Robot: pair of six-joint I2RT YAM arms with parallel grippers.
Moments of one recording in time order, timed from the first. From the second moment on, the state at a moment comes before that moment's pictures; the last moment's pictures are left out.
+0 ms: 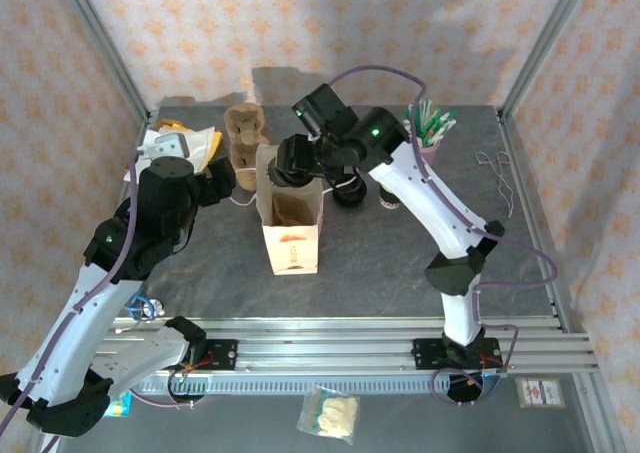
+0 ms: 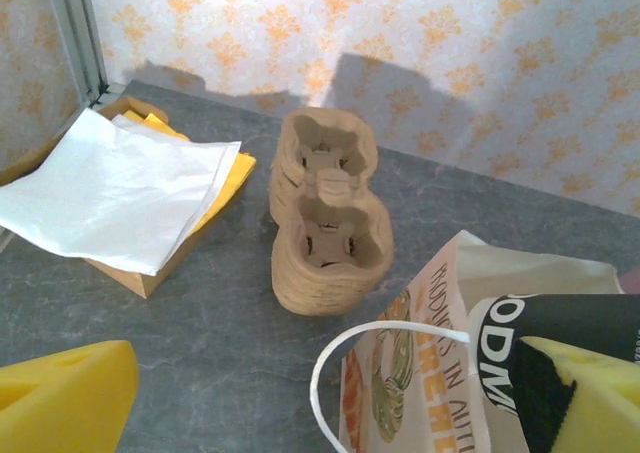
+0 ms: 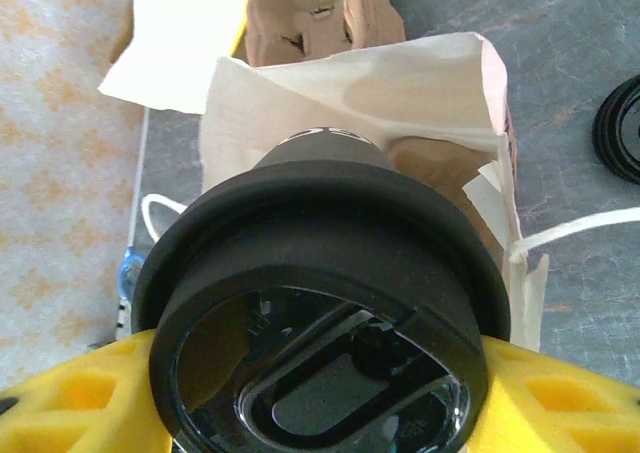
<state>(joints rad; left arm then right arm) -0.46 0.92 1.29 -0.88 -0.49 -0.53 0.87 1.96 2.43 -1.37 0.00 0.81</state>
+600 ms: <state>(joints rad) -0.46 0.87 1.21 -0.88 -0.45 -0.51 0.93 2.06 2.39 -1.37 0.15 0.73</state>
